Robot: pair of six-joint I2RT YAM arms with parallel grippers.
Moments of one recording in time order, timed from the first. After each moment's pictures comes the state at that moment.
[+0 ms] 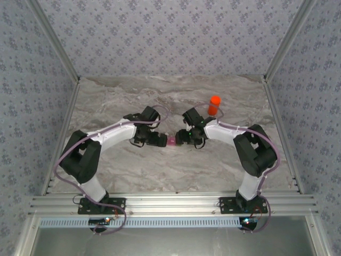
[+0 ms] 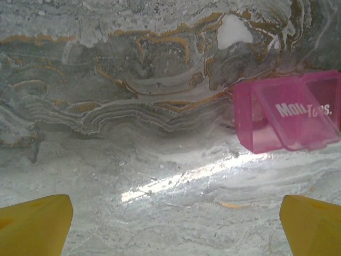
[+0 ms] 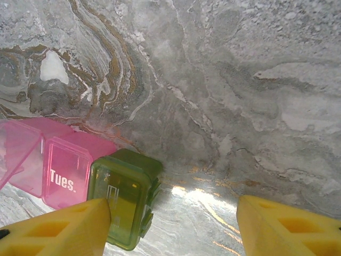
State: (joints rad) left arm -0.64 1.69 1.12 -0.68 0.07 -0.41; right arm 0.61 1.77 1.07 -0.46 -0.17 0.52
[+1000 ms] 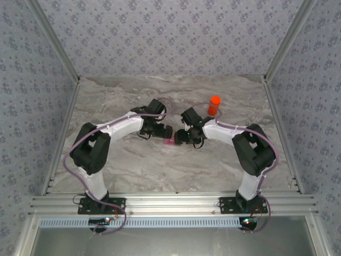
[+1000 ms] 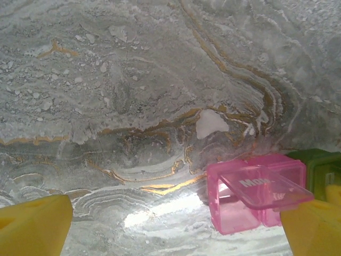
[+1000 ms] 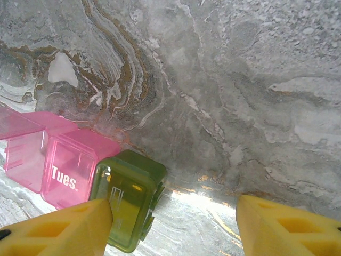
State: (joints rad) left arm -0.63 1.83 1.28 -0.66 0.03 -0.40; right arm 0.62 1.79 1.09 -0.46 -0.15 0.50
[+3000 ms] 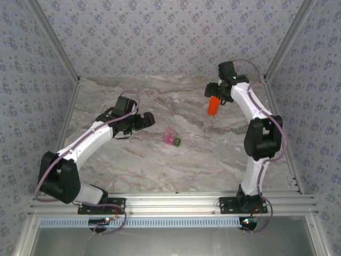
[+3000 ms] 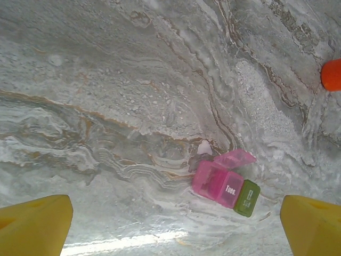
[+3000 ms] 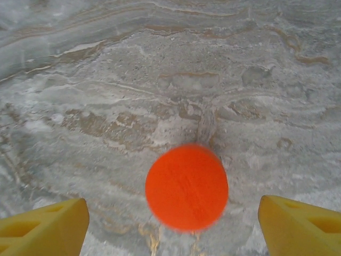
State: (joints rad) left arm -0.44 1.42 1.05 -0.54 0.14 -0.68; right arm 0.18 1.99 1.80 -0.83 0.02 0.33
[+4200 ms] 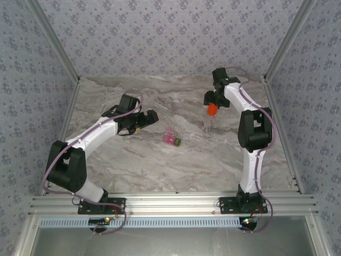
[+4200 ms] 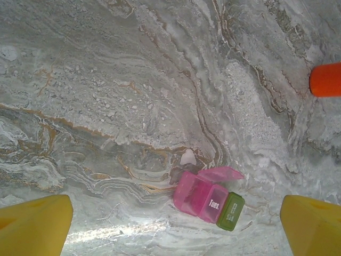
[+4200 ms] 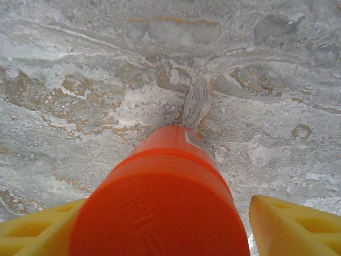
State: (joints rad) left arm -0.43 1.53 1.07 -0.47 0.23 -0.74; right arm 0.19 2.11 1.81 -0.88 0.06 0.27
